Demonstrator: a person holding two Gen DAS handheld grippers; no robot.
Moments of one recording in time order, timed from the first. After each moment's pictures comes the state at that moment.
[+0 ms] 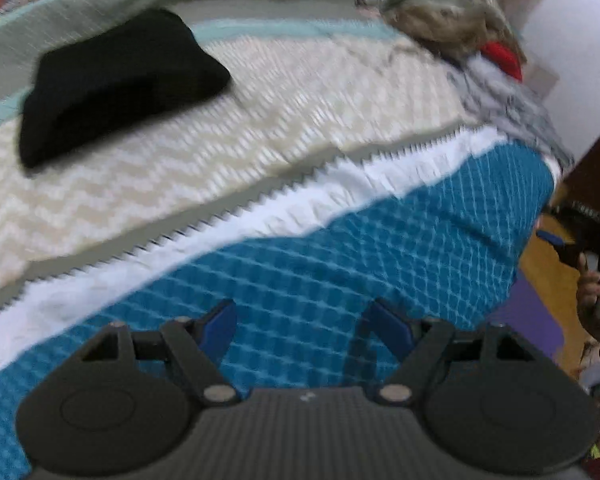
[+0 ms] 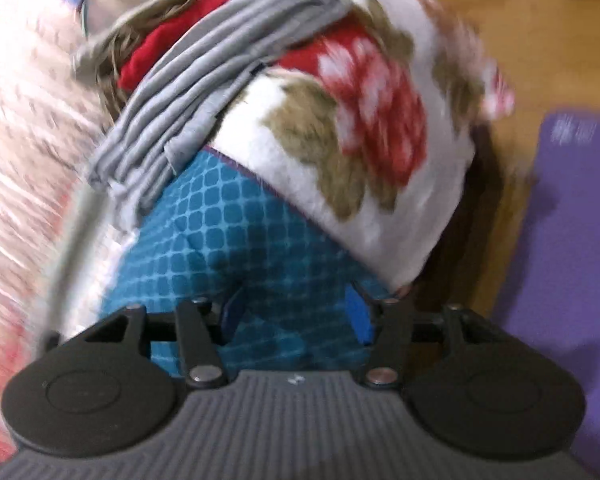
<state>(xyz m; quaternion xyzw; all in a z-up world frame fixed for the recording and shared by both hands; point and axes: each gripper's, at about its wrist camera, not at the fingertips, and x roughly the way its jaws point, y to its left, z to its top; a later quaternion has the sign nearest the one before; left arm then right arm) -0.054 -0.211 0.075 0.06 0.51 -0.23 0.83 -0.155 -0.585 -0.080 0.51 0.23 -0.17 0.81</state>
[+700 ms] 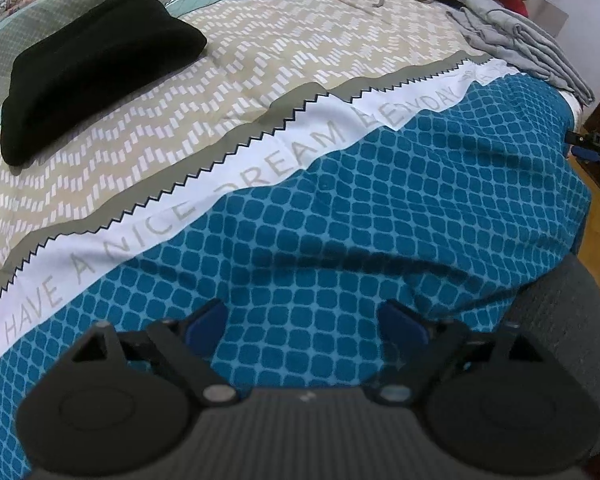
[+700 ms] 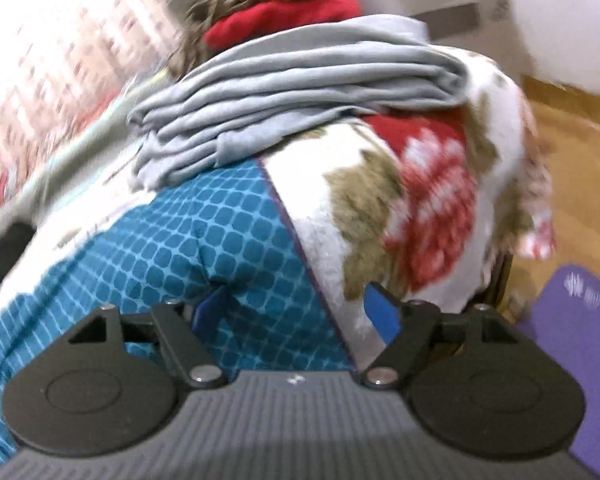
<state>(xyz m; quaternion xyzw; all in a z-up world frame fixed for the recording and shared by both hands) -0.071 -0.232 0.053 0.13 0.53 -0.21 0.81 -0.112 -0.598 -0.035 0.22 0.30 -0.09 0.92</state>
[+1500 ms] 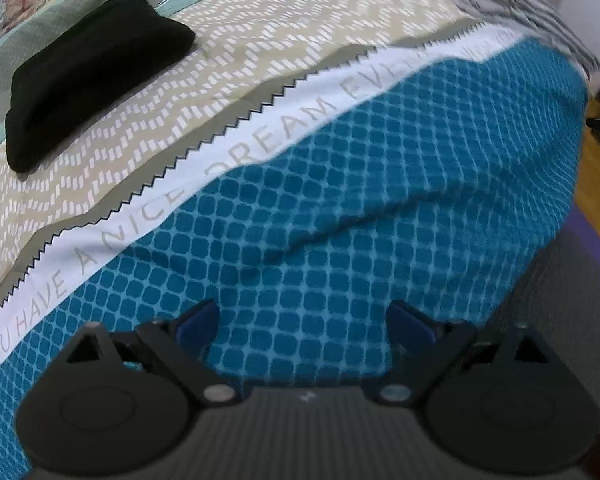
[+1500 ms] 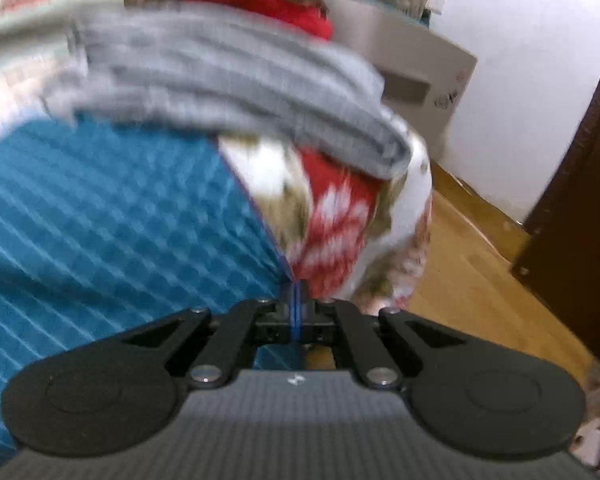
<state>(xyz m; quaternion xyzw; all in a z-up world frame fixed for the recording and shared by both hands) -0.083 -0.246 0.049 0.19 0.53 -0.19 0.80 -0.084 -0.590 -0.058 -0.03 0.40 -0.32 0.86</state>
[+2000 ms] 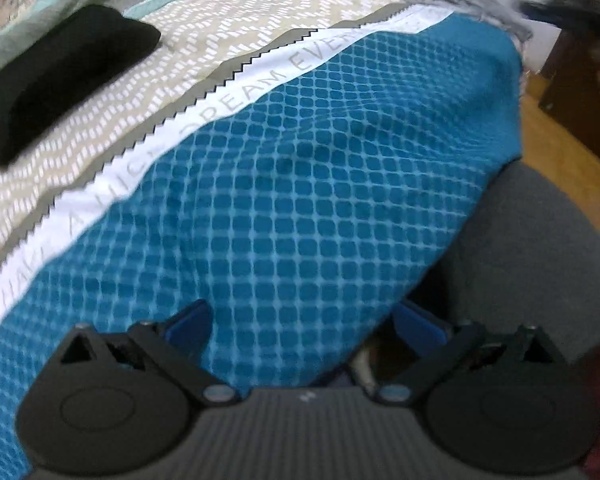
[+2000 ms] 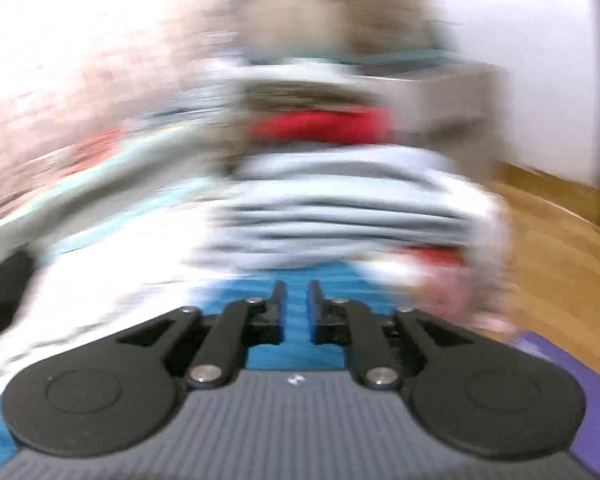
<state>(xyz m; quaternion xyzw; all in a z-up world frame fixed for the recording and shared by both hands) -0.131 -0.207 0.058 0.17 0.52 -0.28 0.79 -0.122 -0.472 0.081 0.14 0.23 -0.08 0.96</state>
